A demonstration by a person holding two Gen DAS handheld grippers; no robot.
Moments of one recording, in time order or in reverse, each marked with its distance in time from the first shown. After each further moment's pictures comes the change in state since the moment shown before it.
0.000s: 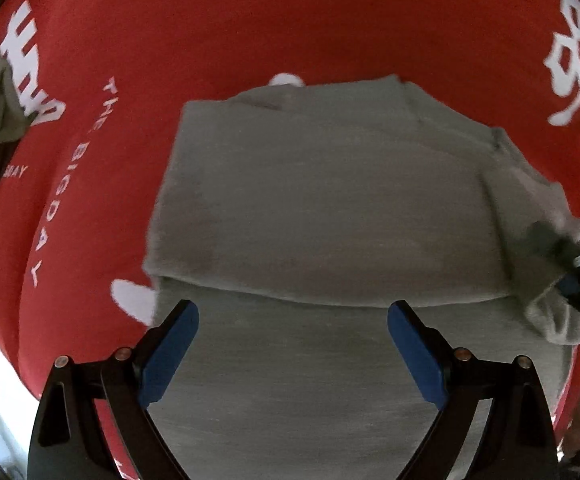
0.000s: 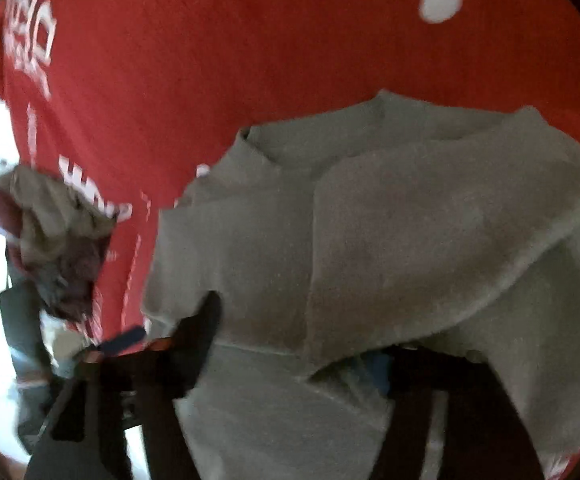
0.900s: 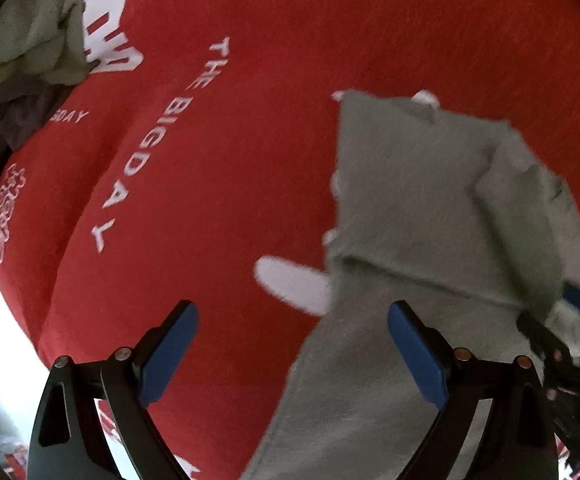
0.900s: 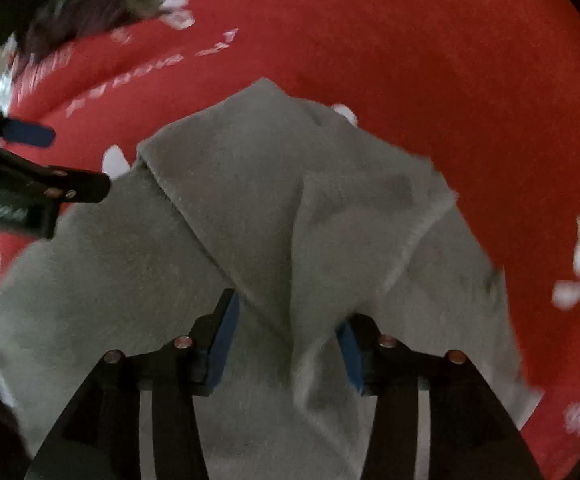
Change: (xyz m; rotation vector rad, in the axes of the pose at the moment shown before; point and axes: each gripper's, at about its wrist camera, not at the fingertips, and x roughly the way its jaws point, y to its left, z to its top) left arm -0.010 0.114 -0.011 -0.146 -0.013 0.019; right arm 0.077 0.158 -0.083 -0.904 0.133 -0.425
